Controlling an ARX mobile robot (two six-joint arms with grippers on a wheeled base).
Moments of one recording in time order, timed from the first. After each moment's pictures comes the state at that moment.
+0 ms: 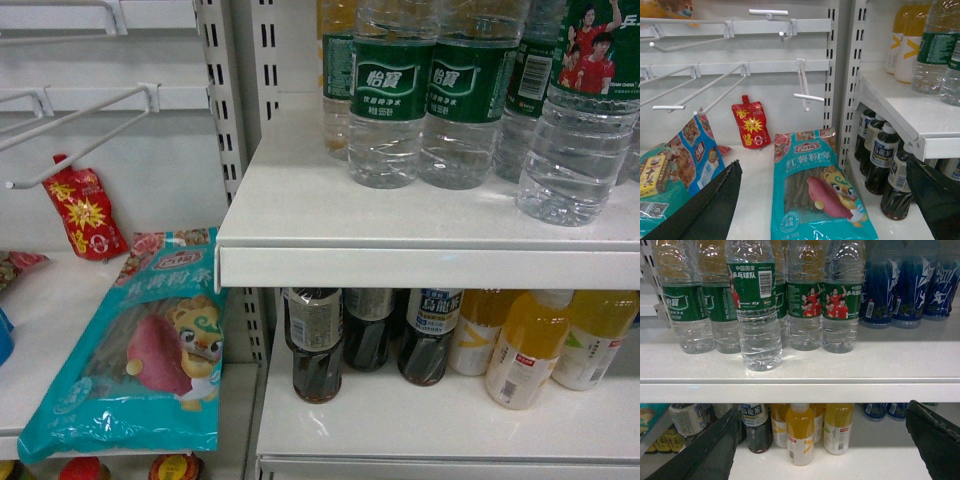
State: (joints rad) left arm 0.00 0.01 0.01 0.00 0.00 0.00; right arm 0.00 0.00 0.01 0.00 0.00 0.00
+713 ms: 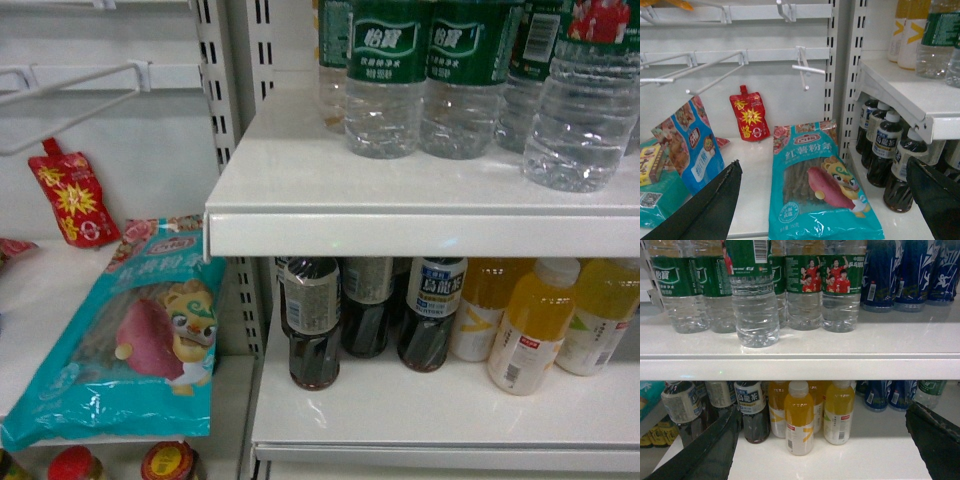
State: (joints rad) left arm 0.00 0.01 0.01 0.00 0.00 0.00; right arm 0.00 0.00 0.01 0.00 0.00 0.00
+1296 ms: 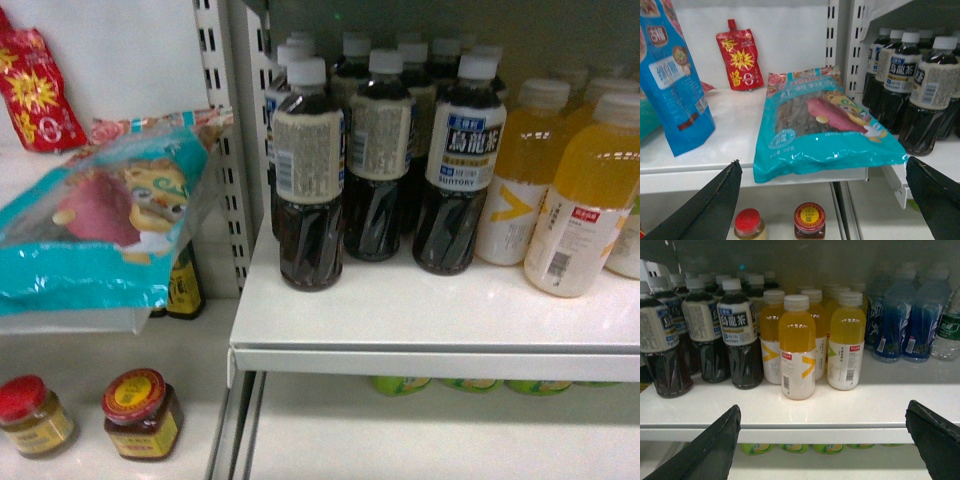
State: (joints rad) left arm 0.00 0.01 0.01 0.00 0.00 0.00; right arm 0.00 0.00 0.01 0.00 0.00 0.00
